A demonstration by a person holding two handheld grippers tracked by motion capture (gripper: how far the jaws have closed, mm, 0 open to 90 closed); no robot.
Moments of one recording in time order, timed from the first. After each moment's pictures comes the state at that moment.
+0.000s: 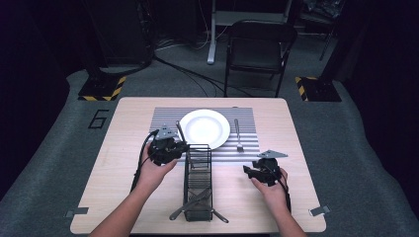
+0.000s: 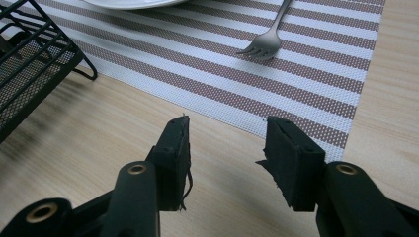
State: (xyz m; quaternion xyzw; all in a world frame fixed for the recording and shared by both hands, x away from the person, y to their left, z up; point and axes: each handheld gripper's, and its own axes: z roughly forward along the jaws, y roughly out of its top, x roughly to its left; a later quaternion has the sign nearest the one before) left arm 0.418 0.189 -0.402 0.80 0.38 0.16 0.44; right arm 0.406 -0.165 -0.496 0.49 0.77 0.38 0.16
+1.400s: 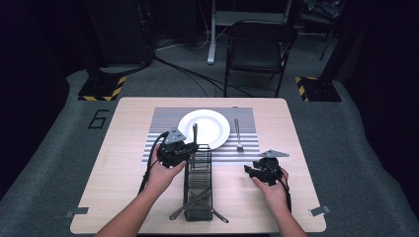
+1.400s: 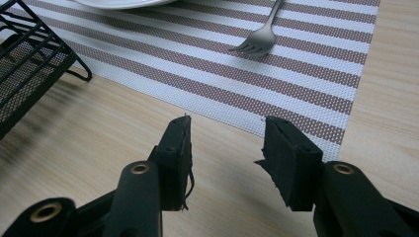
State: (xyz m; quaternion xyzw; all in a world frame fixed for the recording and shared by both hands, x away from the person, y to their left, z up) left arm 0.412 0.164 -0.403 0.80 0.34 0.17 0.46; right arm 0.409 -0.169 -0.498 0.50 0.76 0.38 0.15
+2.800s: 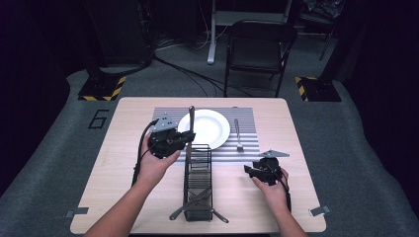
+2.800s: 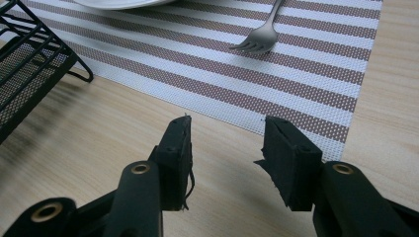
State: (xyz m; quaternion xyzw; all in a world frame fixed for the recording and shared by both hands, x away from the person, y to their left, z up) left arm 0.405 0.176 -0.344 0.78 0.33 0.17 0.50; right arm 0.410 -0.170 -0.500 0.50 0.76 0.39 0.14
